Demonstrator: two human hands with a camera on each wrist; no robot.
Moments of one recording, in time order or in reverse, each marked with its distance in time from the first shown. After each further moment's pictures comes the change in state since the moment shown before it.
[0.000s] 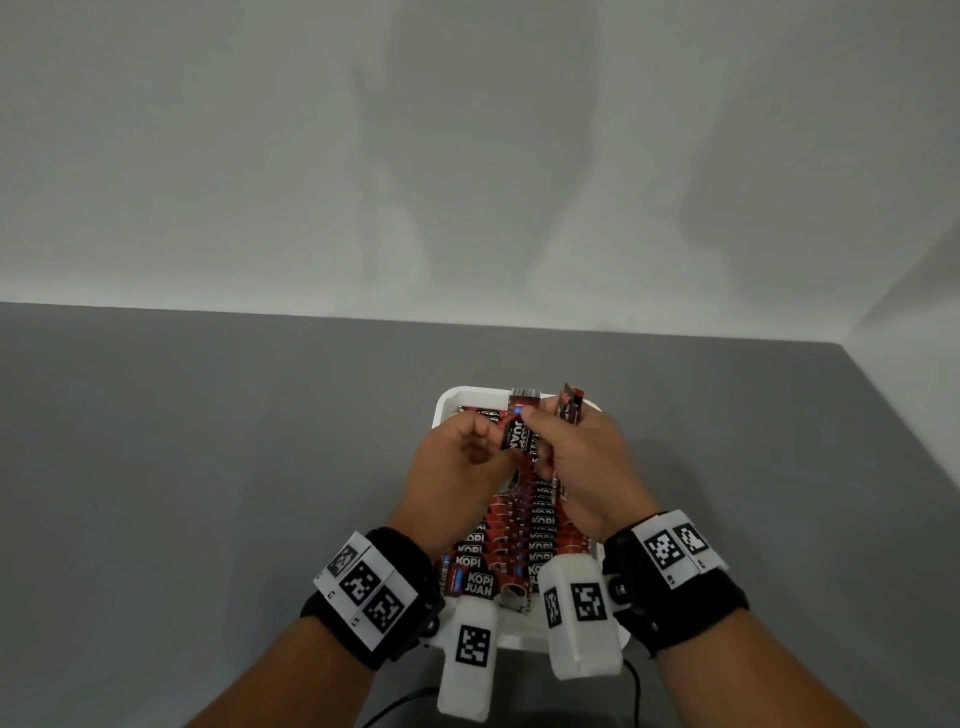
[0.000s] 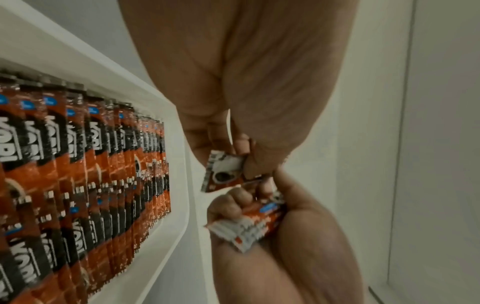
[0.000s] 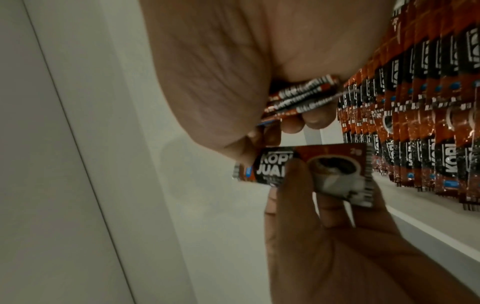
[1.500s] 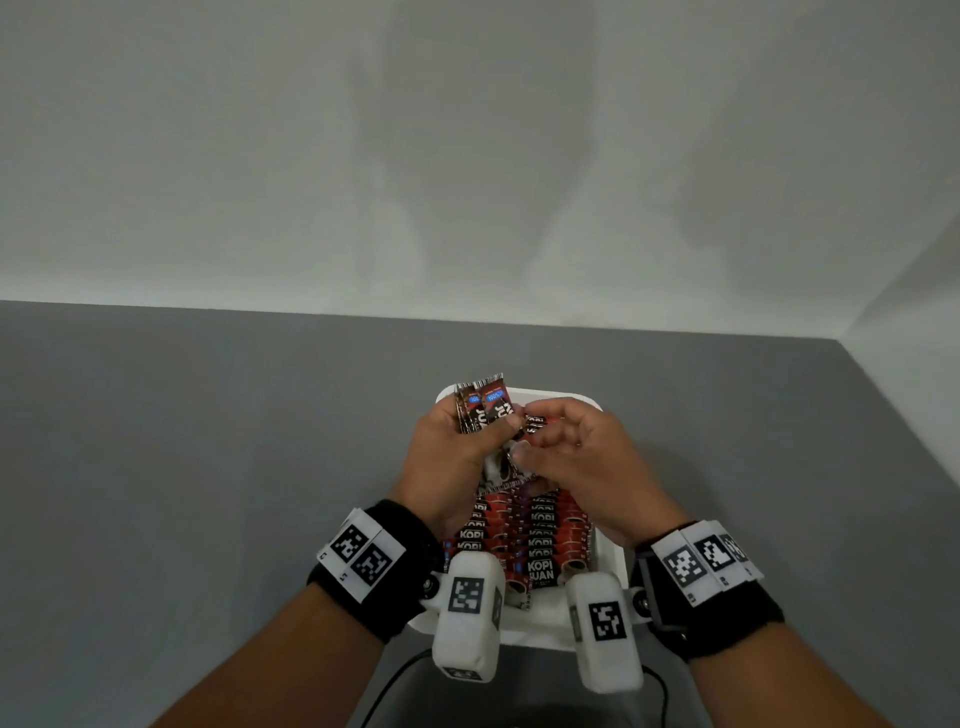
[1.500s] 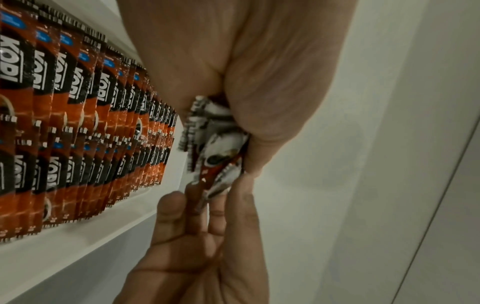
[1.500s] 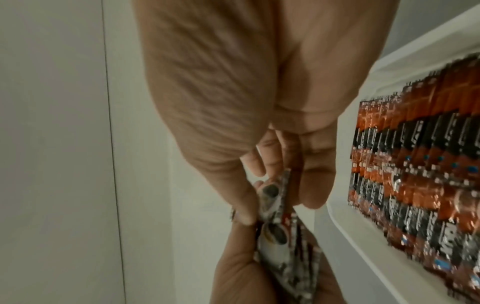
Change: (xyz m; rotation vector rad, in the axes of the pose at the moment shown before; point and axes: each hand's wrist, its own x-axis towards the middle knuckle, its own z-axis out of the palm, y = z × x) left_hand 0.010 0.016 0.004 -0.503 -0.013 -0.219; right_hand 0.000 0.013 -0.025 -0.180 -0.158 -0.062
